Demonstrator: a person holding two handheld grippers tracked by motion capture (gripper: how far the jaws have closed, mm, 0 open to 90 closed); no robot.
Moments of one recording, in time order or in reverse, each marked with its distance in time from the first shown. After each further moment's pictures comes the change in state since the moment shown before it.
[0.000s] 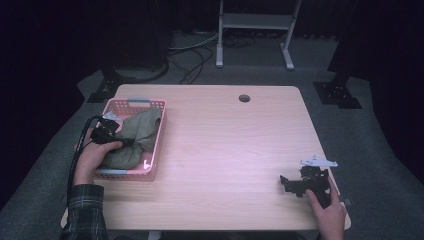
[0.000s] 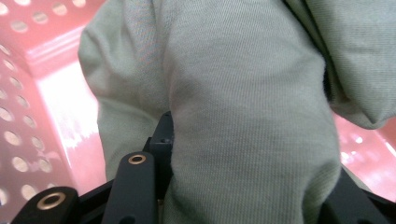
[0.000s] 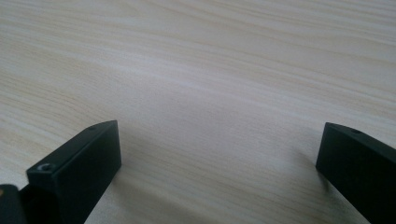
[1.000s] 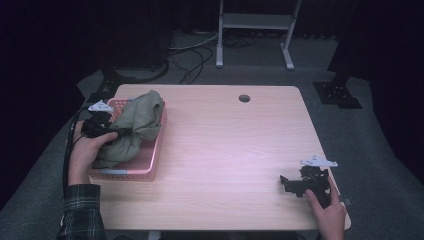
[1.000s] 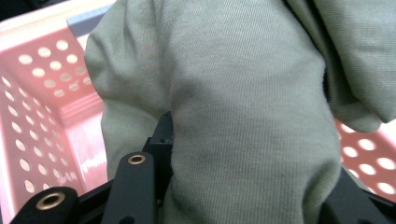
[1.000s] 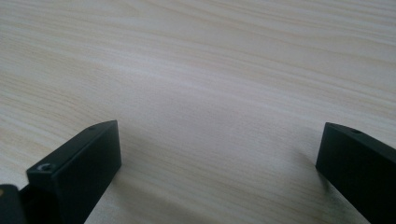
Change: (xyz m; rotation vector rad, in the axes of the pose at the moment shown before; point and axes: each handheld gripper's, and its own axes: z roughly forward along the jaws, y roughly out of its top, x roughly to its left) left arm -0.013 0.021 -0.048 -0.170 -0.021 -0.005; right arm 0.000 0.000 0.000 0.000 0.000 0.000
